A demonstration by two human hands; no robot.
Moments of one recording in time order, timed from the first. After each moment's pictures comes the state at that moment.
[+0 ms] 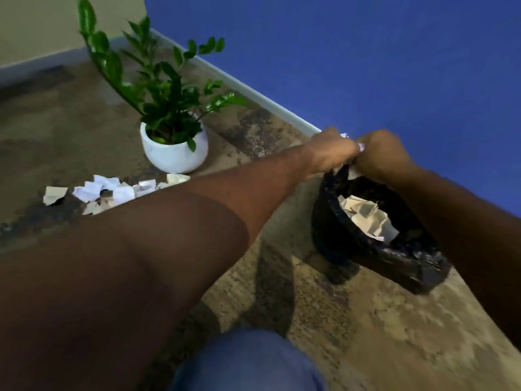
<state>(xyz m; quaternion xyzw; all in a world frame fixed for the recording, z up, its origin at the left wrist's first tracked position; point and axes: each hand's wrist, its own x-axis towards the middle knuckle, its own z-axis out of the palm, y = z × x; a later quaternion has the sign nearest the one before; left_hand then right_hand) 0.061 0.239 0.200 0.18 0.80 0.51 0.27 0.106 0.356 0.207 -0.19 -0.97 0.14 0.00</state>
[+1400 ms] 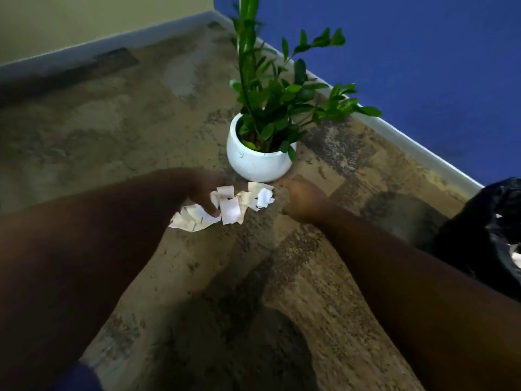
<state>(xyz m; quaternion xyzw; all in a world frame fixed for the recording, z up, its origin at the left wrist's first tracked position) -0.133 -0.189 0.040 0.21 0.91 0.05 0.36 -0.048 0.067 0.026 0.04 -0.98 0.16 -0.14</state>
